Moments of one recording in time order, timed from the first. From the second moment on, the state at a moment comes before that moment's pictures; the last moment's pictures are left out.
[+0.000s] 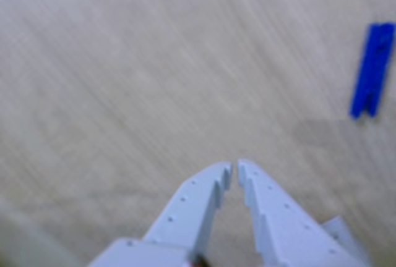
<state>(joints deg) 9.8 68.8 72.9 91.7 -150.3</state>
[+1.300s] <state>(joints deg) 11.2 51.5 64.1 60.7 -150.3</state>
